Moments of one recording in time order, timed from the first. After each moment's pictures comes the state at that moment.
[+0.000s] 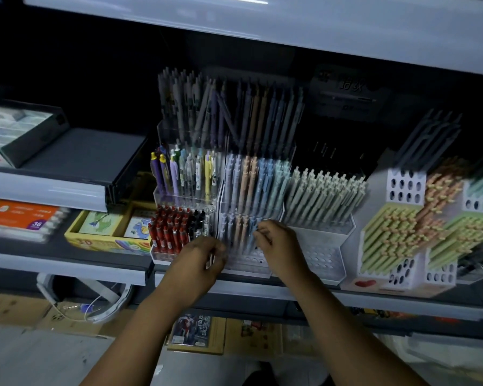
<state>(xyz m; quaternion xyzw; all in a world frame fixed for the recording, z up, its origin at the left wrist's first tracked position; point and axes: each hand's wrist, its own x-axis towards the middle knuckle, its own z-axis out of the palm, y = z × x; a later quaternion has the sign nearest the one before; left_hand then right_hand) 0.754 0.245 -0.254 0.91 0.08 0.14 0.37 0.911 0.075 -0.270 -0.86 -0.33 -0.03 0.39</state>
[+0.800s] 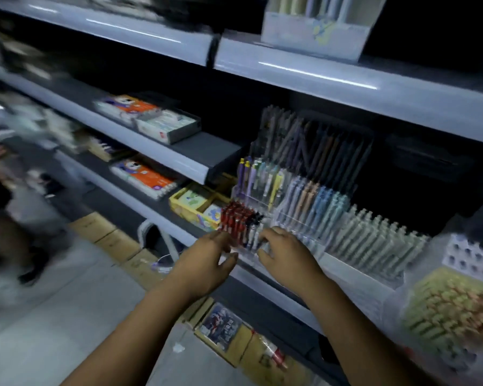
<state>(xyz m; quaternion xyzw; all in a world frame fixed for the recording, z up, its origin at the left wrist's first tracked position) 0.650 0.187 -0.175 0.91 0.29 0.17 0.24 0.831 0.083 -0.160 -0.79 -0.58 0.06 0.17</state>
